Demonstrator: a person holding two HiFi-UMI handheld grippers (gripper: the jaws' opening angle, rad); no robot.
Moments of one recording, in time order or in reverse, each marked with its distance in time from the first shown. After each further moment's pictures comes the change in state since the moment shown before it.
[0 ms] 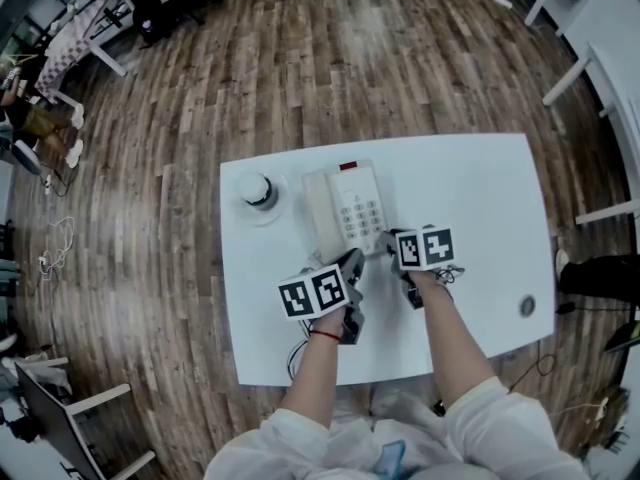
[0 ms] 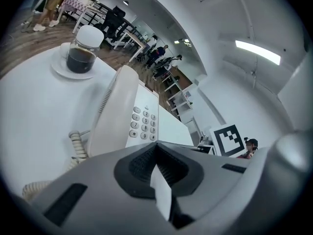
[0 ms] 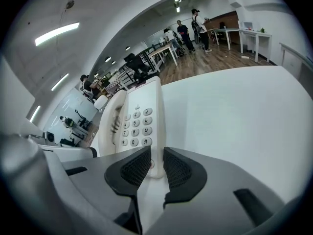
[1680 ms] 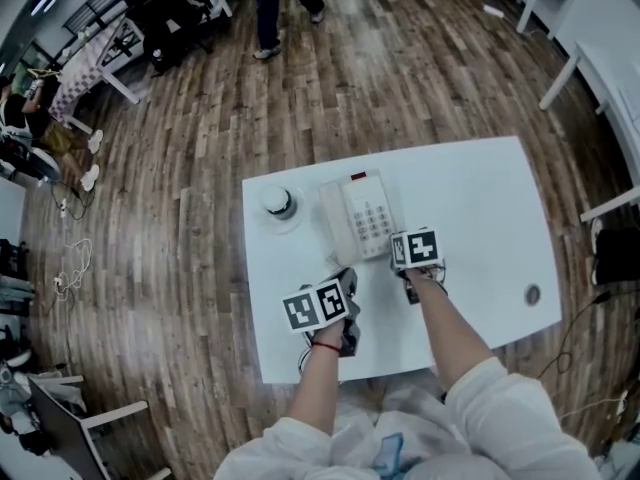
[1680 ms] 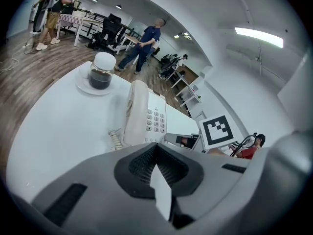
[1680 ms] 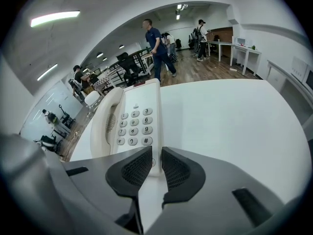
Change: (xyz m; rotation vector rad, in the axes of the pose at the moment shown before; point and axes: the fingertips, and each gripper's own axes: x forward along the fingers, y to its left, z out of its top) left arm -0.066 0.016 -0.012 0.079 0.029 0.154; right arm -0.002 -0.001 -0.004 -0.028 -0.043 -0.192
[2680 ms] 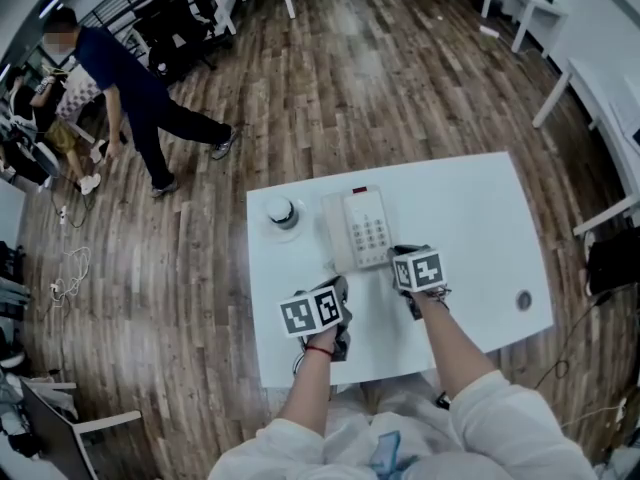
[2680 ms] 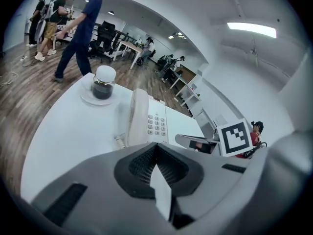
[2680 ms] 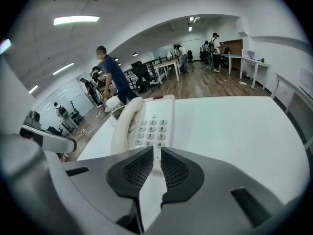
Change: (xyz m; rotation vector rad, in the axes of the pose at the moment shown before) left arm -0.019 0.006 0.009 0.085 -0.023 0.037; right arm -0.038 0.020 0.004 -0.107 -0.107 0.077
